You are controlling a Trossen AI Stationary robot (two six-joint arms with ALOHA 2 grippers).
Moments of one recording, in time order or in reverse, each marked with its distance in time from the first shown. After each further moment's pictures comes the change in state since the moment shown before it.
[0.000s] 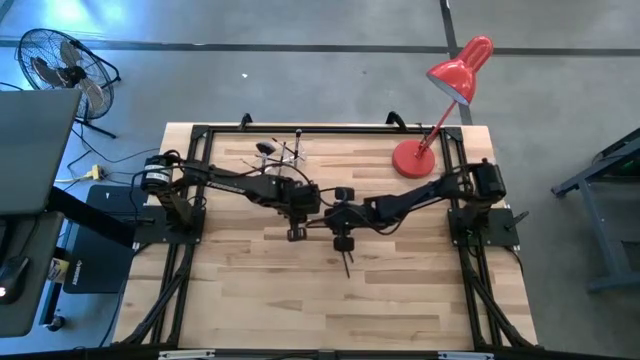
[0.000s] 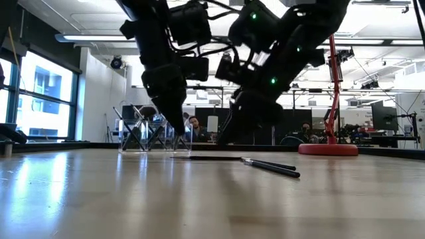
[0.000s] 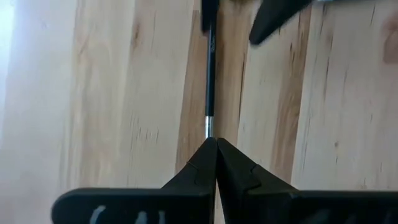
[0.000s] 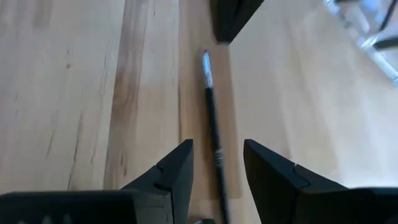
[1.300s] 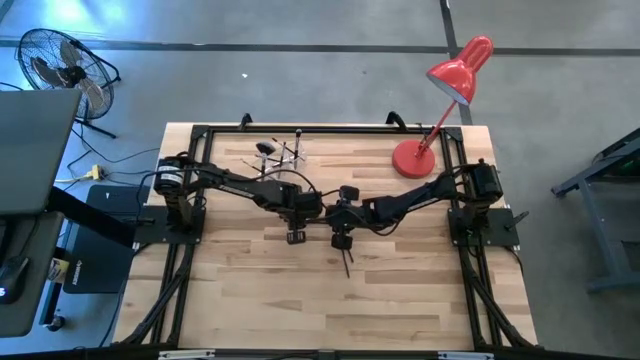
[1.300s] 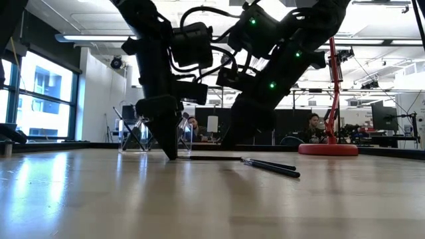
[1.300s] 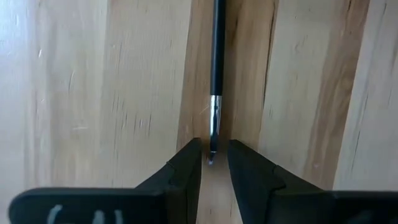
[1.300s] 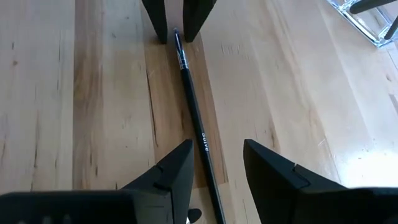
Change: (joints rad) left arm -0.001 0.111 -0.021 0.031 -0.030 0.001; right arm -0.002 0.023 0.000 -0.025 0.082 0.120
